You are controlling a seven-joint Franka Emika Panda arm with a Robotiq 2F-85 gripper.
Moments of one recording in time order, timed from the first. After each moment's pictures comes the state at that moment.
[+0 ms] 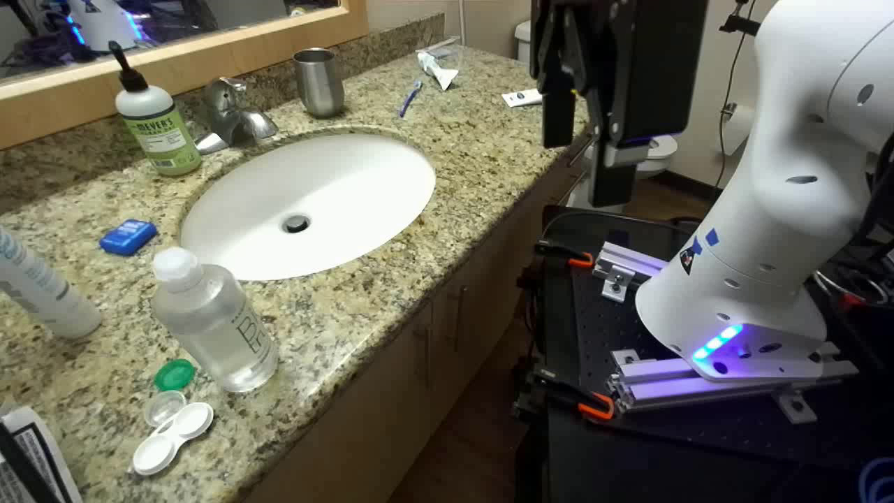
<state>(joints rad) 0.24 -0.79 0.04 -2.71 0.21 1.78 -0.06</state>
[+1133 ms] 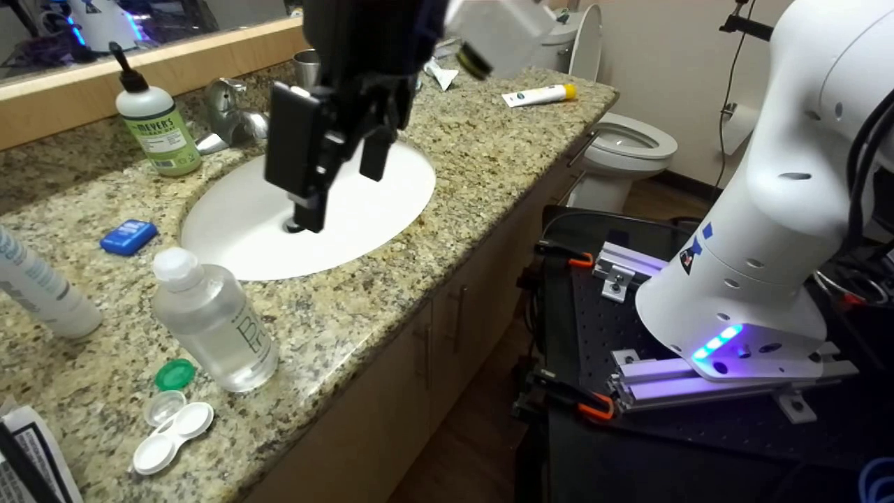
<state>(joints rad) 0.04 -0.45 0.23 -2.73 0.26 2.57 0.22</state>
